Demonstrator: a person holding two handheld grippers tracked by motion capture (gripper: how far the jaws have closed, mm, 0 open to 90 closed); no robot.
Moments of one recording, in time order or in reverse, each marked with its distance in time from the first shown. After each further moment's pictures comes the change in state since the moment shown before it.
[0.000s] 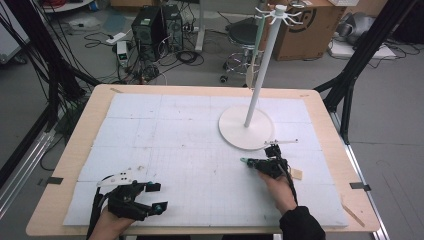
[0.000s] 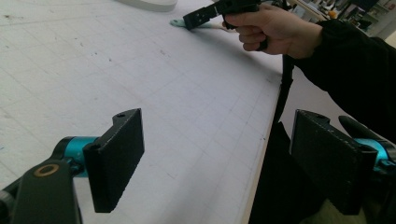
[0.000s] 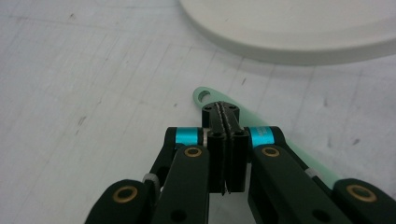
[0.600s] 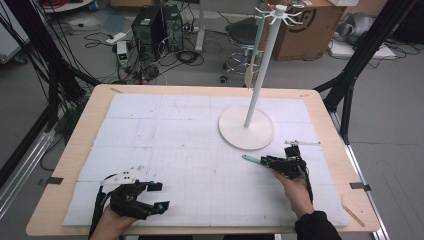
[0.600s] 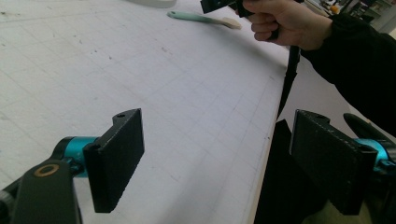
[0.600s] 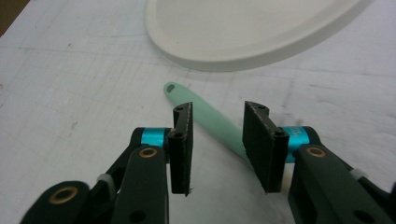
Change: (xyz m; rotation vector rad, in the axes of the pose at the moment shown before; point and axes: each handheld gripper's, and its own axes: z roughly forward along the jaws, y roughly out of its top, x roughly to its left) left arm 0.002 0.001 0.006 0.014 -0.001 0.005; right arm -0.034 -0.008 -0.039 -0.099 -0.007 0.045
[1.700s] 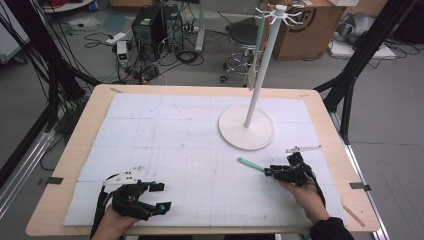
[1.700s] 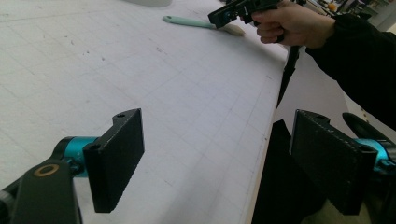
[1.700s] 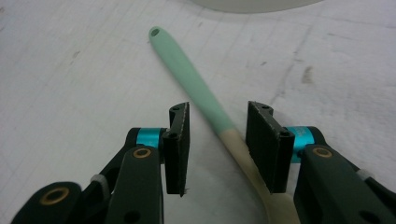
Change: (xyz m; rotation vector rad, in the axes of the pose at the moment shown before) left arm -0.003 0.001 0.003 0.008 -0.010 0.009; right arm -0.006 -0.014 -0.010 0.145 0.059 -0.146
